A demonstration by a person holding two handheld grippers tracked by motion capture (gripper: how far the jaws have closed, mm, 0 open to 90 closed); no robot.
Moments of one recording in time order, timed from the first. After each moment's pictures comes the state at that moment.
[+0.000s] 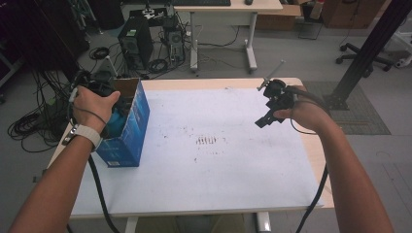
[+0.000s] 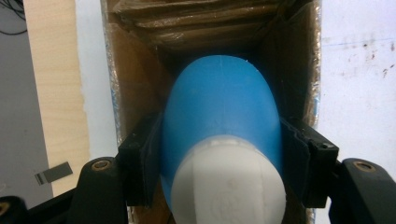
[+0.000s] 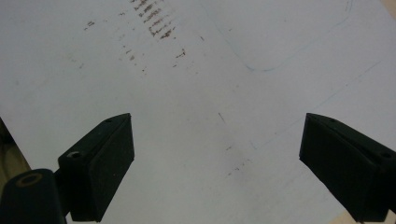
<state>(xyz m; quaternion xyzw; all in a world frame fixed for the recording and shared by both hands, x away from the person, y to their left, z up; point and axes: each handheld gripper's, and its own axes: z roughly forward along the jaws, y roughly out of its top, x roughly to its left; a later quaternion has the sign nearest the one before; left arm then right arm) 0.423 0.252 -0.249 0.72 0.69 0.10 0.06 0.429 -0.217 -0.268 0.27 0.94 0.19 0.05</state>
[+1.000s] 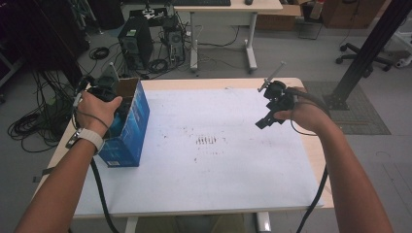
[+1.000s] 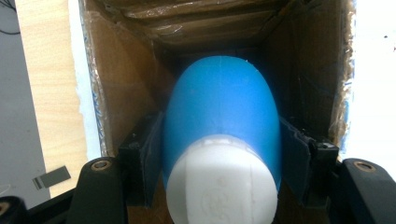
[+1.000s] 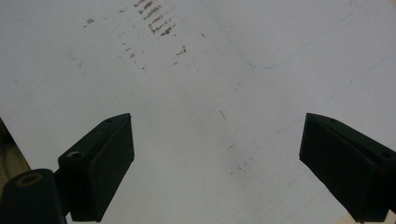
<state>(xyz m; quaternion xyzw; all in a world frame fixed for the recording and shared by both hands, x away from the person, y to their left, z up) 0.426 0.254 -0.266 0.72 0.68 0.10 0.05 0.429 -0.218 -0.273 0.27 0.94 0.19 0.05</state>
